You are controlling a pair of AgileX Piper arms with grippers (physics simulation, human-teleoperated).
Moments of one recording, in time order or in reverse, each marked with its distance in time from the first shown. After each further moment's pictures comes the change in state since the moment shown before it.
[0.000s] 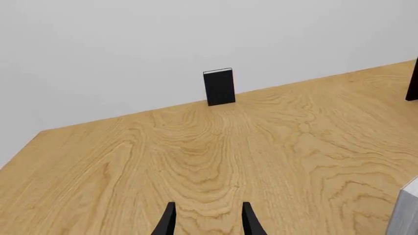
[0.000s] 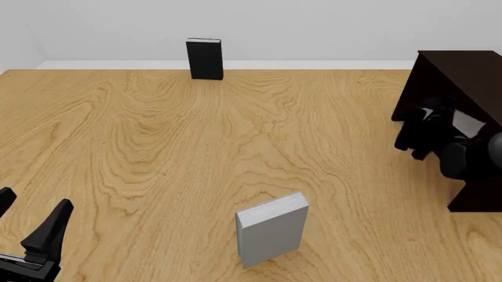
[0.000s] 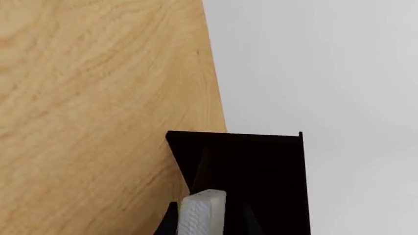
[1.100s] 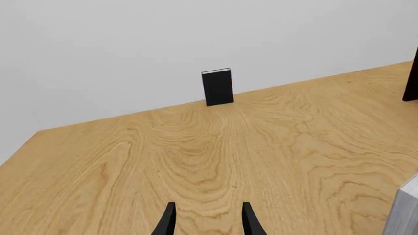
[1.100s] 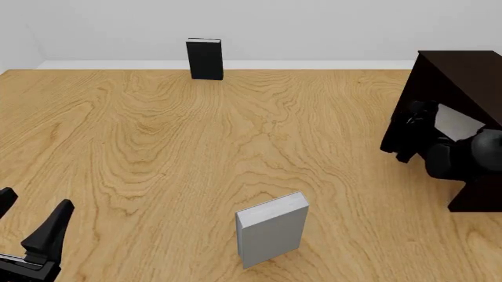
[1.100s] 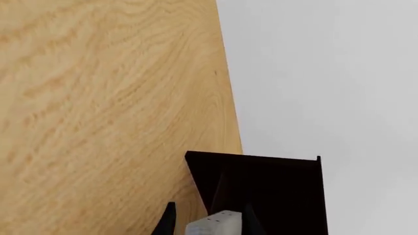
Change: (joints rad) left arm -0.006 0.000 0.000 0.001 -0.006; right arm 0.065 0.035 -0.017 0.029 0.032
